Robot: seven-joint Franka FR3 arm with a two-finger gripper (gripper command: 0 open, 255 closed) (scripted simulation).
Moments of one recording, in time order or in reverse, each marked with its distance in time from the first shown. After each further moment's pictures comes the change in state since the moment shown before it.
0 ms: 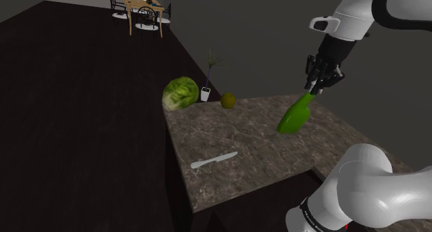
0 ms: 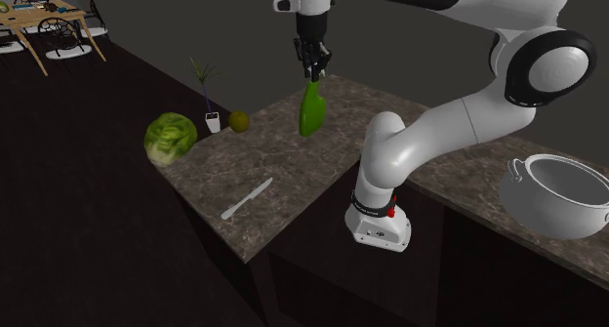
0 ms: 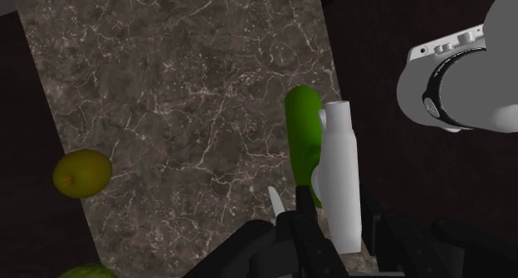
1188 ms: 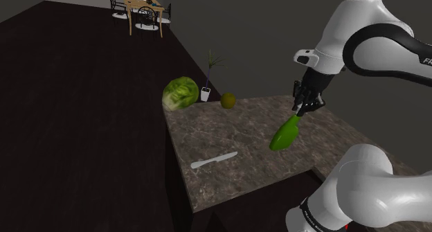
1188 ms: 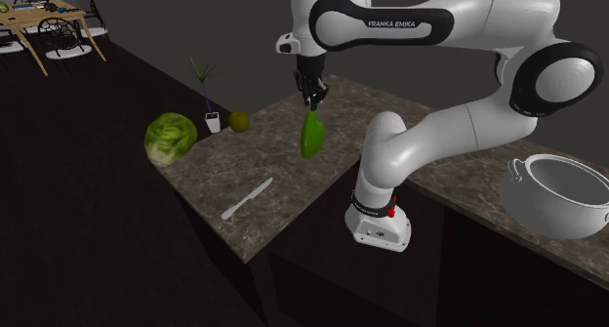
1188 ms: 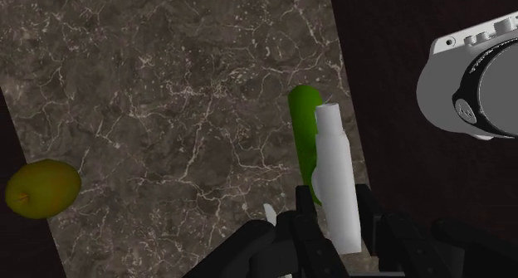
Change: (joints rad) arm -0.017 -0.082 -0.039 -0.276 -0.039 0.193 0.025
